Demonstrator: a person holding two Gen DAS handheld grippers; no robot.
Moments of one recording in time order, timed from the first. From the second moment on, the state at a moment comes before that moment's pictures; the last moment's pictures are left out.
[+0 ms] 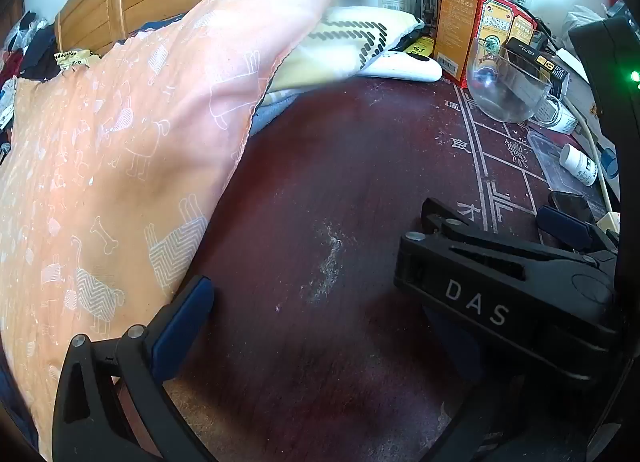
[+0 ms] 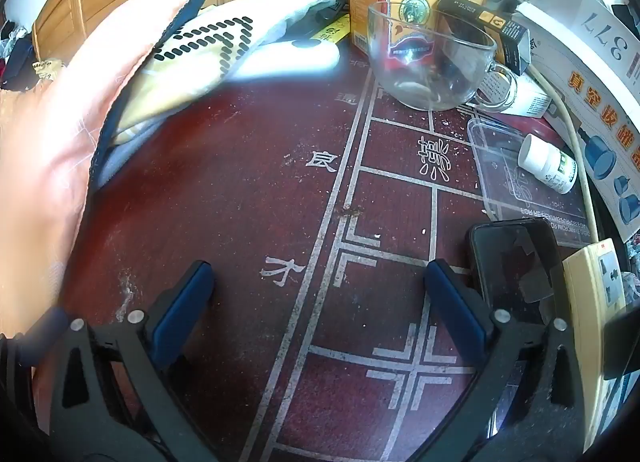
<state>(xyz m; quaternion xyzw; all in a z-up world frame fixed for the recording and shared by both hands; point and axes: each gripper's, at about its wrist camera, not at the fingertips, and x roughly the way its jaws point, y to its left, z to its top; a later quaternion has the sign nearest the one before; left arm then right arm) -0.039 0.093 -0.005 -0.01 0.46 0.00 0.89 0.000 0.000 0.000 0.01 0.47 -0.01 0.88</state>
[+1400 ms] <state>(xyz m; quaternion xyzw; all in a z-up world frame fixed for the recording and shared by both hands) -0.039 0.098 -0.002 -0.01 0.46 0.00 0.89 0.000 0.000 0.000 0.01 0.47 -0.01 0.88</state>
